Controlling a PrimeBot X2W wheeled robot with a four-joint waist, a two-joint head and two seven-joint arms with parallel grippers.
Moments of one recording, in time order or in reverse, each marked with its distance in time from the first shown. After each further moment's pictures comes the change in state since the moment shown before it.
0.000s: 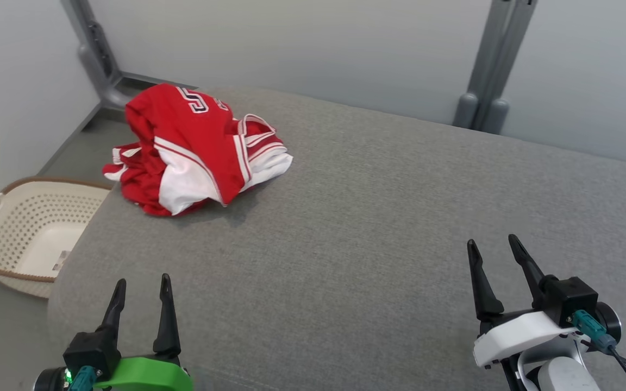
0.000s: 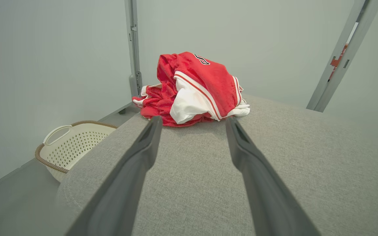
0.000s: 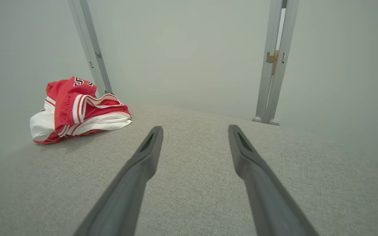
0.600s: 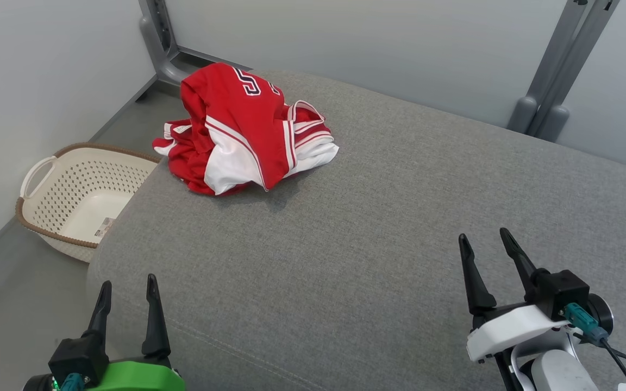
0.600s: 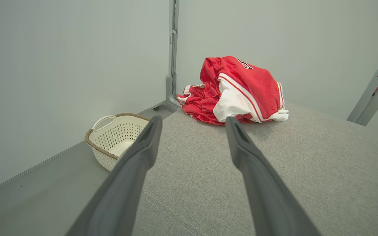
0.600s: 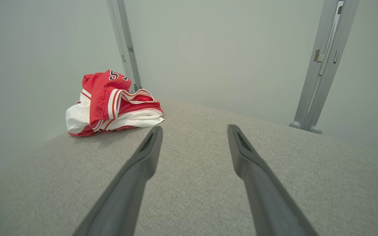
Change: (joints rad) left arm 0.033 0.009 0.019 -0.064 -0.017 0.038 0.001; right arm -0.027 0.000 0.026 0.012 0.000 0.000 0.000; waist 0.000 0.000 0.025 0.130
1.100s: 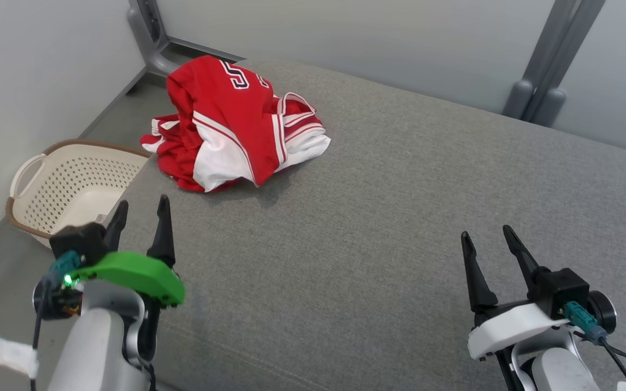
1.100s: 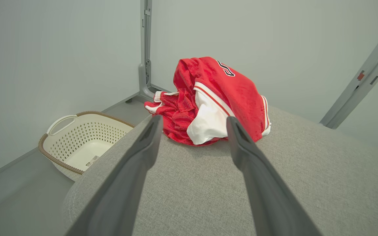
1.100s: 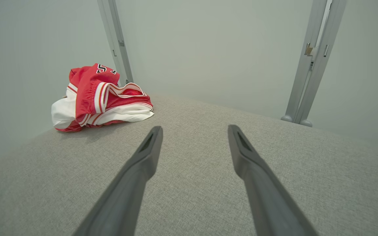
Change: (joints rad) left arm -0.347 0.009 -0.020 0.241 -0.104 -0.086 0.176; right arm -0.001 0.000 -0.017 -0.004 -0.026 0.000 0.000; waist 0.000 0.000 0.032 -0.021
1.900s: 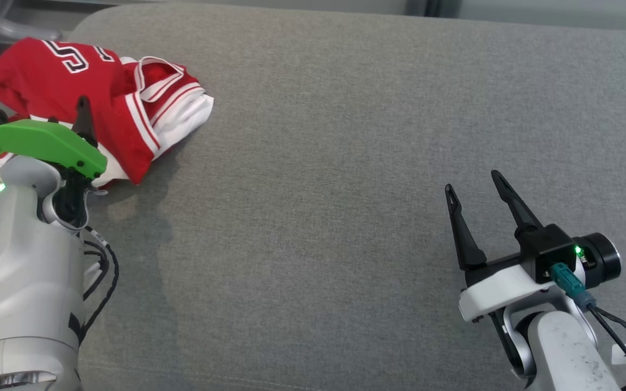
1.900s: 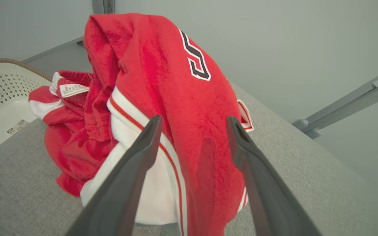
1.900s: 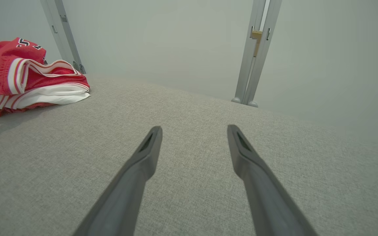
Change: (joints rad) left arm -0.612 0.054 0.160 0.648 -0.245 -0.032 0.121; right arm -0.075 0.000 0.038 -0.182 -0.160 0.000 0.119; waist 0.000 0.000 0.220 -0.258
